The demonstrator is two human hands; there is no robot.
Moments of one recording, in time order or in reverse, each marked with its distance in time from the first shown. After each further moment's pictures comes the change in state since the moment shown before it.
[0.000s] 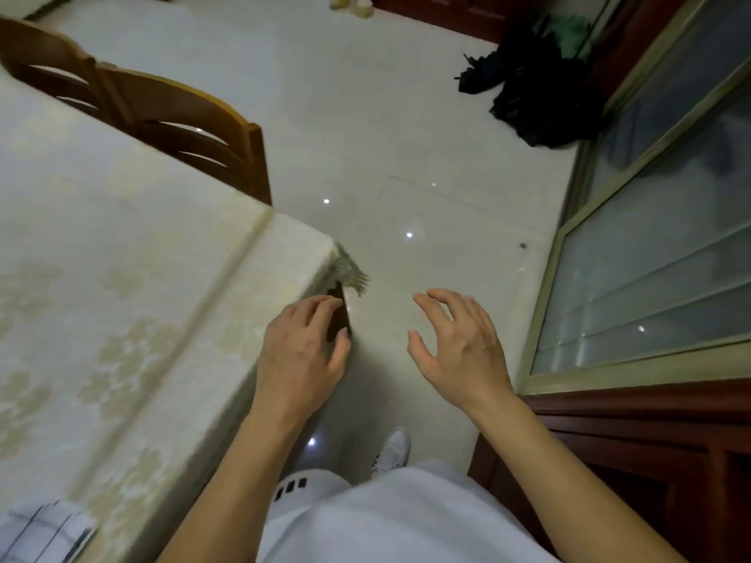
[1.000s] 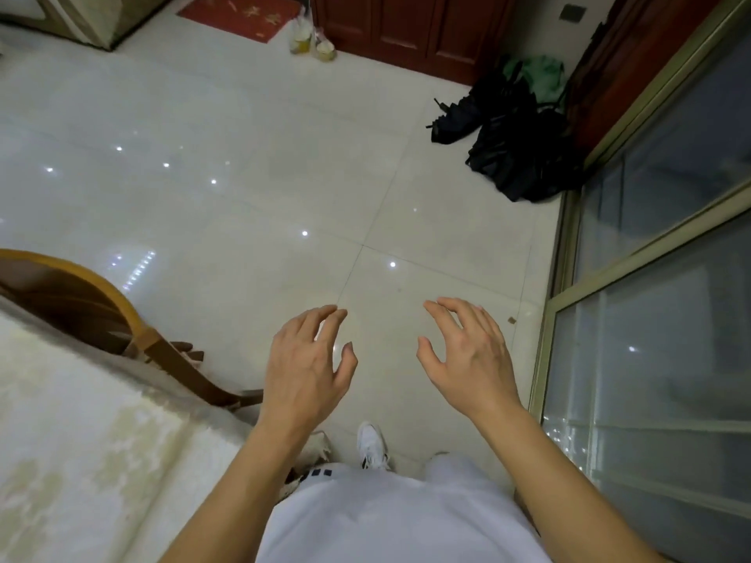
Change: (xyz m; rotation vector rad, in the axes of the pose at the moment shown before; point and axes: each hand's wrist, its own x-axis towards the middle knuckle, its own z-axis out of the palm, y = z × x) left_hand 0.405 0.030 0.078 0.018 0.000 0.115; right_hand 0.363 0.168 0.003 -0.025 0.009 0.135
